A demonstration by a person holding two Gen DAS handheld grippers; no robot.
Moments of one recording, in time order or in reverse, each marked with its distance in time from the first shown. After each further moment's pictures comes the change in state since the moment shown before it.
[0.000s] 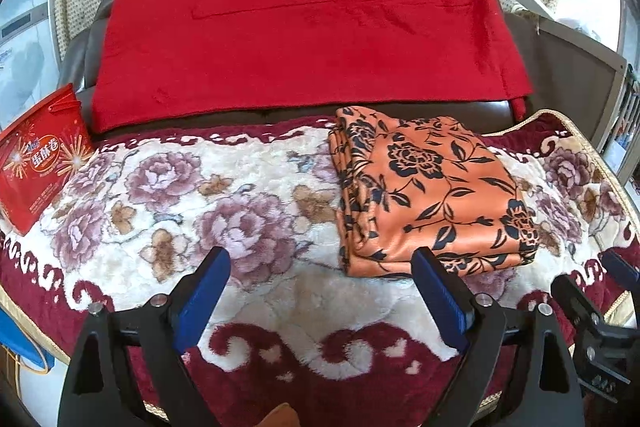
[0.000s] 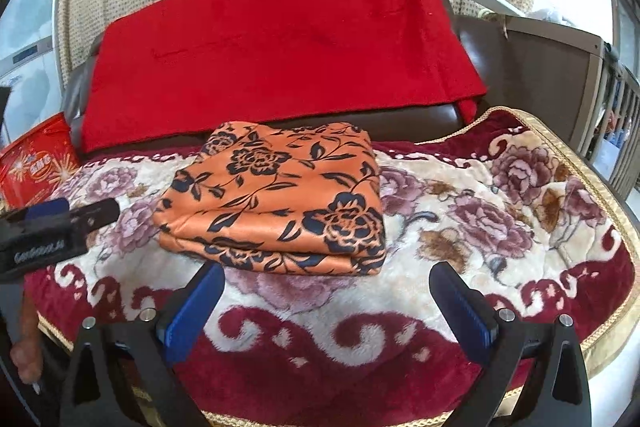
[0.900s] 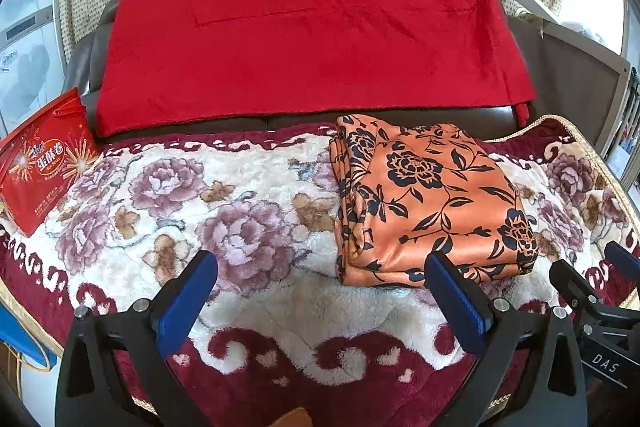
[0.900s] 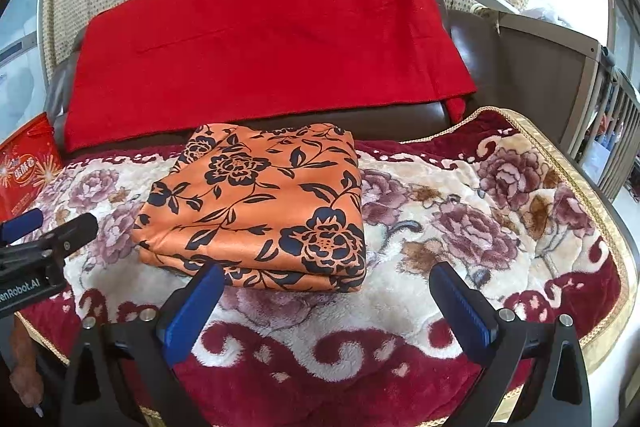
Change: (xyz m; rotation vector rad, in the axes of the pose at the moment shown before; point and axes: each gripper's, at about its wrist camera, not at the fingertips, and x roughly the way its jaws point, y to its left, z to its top) left arm -0.003 -0.006 0.003 -0.013 -0.012 0.026; right arm 0.009 -0.006 0.022 -0.008 0.042 -0.048
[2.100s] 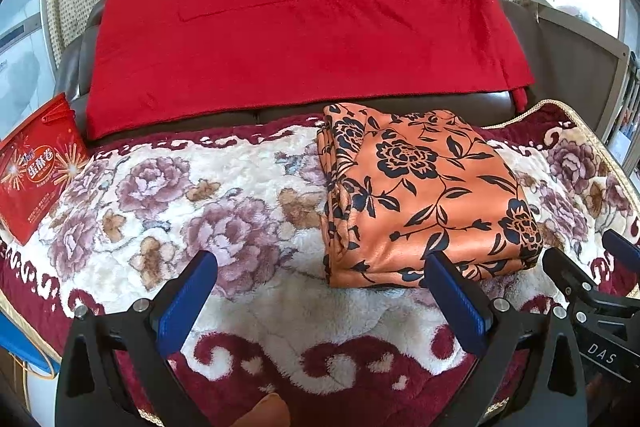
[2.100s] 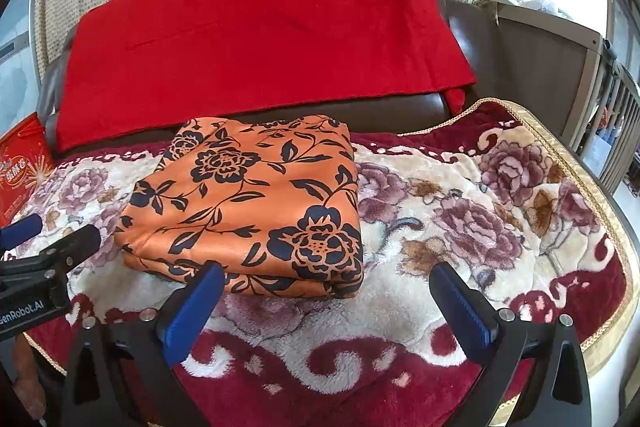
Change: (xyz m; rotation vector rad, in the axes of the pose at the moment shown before) left arm 0.016 -0.008 -0.002 0.044 0.027 -0.010; right arm 0.022 -0.006 0.004 0.006 0.028 -0.008
